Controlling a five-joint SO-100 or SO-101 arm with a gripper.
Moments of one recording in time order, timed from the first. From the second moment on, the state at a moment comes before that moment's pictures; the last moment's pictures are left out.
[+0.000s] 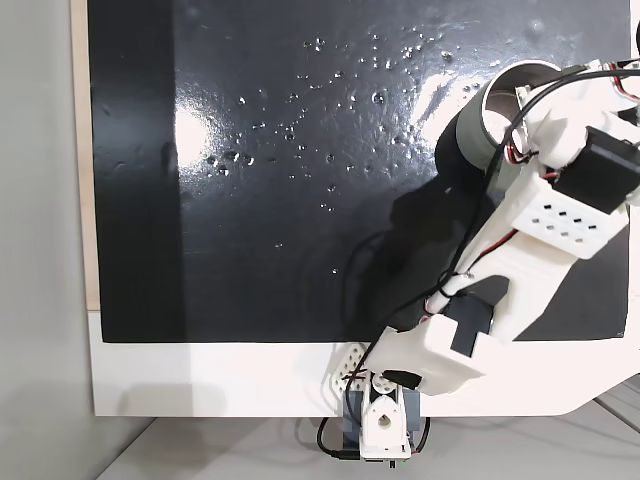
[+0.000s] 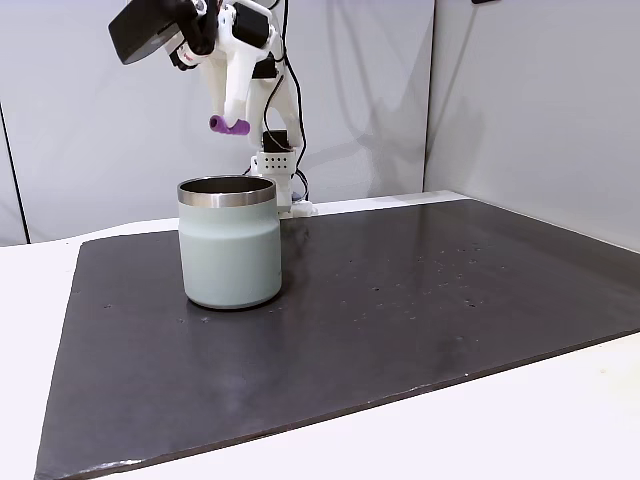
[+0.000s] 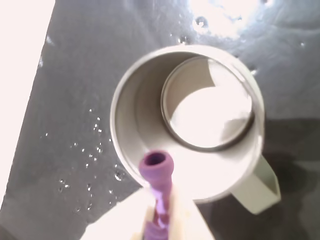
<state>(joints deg) 22.1 61.9 19.0 103.6 -44.4</state>
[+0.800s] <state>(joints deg) 25.5 49.0 5.2 103.8 -49.0</state>
